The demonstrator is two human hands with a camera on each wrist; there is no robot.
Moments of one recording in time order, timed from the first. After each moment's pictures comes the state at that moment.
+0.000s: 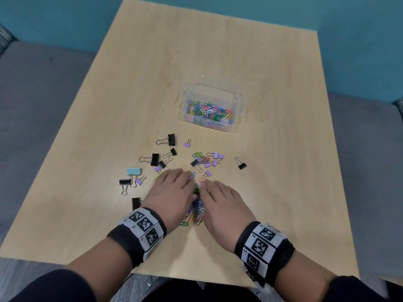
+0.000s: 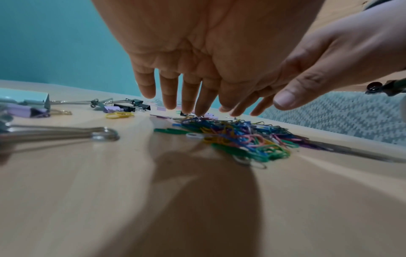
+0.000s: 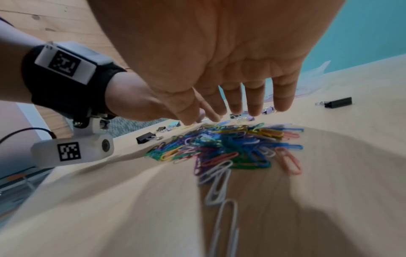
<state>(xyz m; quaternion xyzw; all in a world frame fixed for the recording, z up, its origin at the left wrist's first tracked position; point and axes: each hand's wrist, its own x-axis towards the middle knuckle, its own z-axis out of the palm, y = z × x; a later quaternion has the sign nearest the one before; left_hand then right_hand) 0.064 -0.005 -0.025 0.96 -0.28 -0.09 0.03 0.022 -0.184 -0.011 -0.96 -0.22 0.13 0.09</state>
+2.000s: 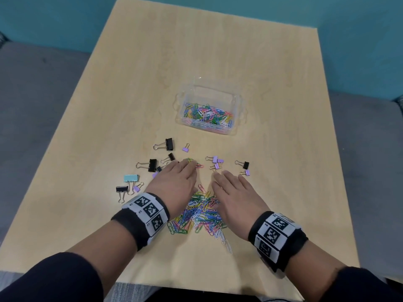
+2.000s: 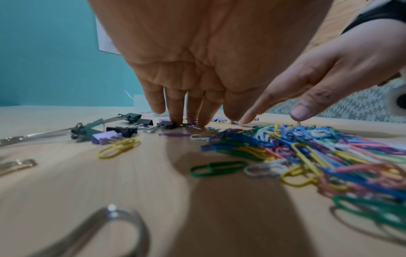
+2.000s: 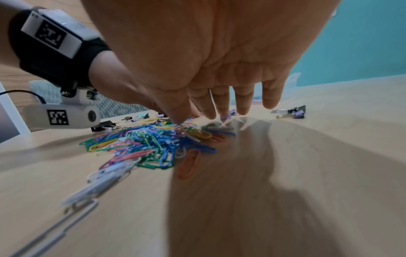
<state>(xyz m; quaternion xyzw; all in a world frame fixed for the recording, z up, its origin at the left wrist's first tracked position) 0.106 -0.017 -0.017 0.93 -0.32 -0.16 -0.05 0.055 -0.219 -0.020 -0.96 -0.23 0.15 0.03</state>
